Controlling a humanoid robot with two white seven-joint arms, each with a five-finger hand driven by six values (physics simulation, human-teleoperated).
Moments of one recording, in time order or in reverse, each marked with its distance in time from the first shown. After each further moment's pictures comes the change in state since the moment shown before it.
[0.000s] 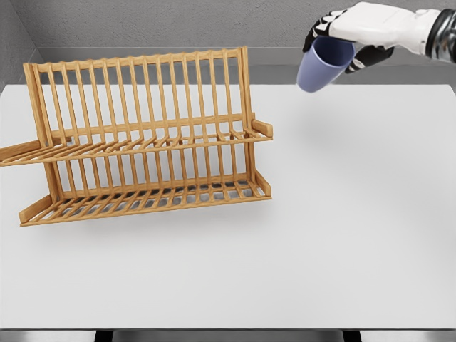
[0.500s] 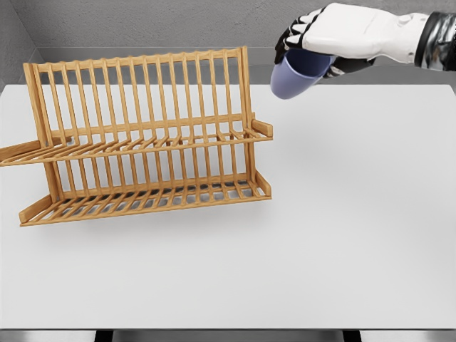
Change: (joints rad) left arm 0.000 0.000 0.000 0.000 0.000 0.000 0.000; right arm 0.017 -0.037 -0.006 -0.254 -0.002 -0.010 0.001
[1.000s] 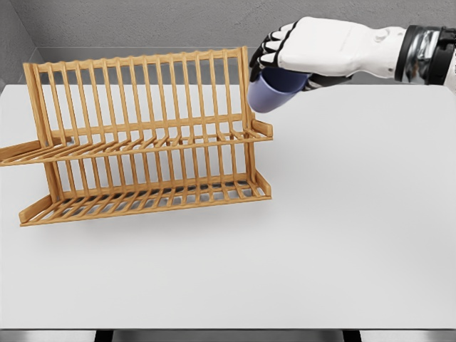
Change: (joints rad) left arm 0.000 0.000 0.000 0.000 0.000 0.000 0.000; right arm 0.012 0.021 0.012 -0.091 -0.001 -0.003 0.000
